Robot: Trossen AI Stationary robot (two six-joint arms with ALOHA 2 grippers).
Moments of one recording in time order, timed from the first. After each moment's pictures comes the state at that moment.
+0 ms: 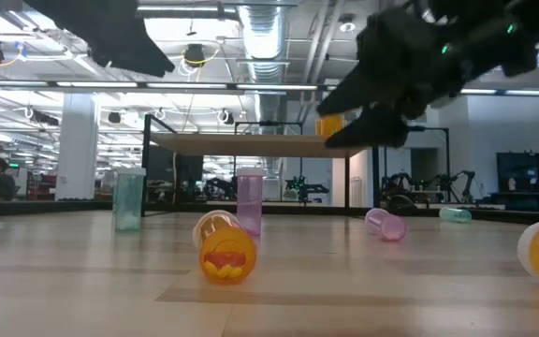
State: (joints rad) left arm -0.13 0.81 0.62 -0.30 -0.73 -0.17; right arm 0.24 1.55 0.61 0.46 0.34 0.50
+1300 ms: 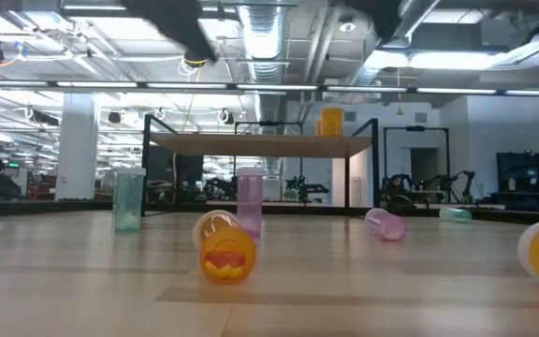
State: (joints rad) left arm -0.35 1.43 1.12 -0.63 -0.41 -0.14; right arm 0.30 1.17 0.74 0.35 0.19 0.23
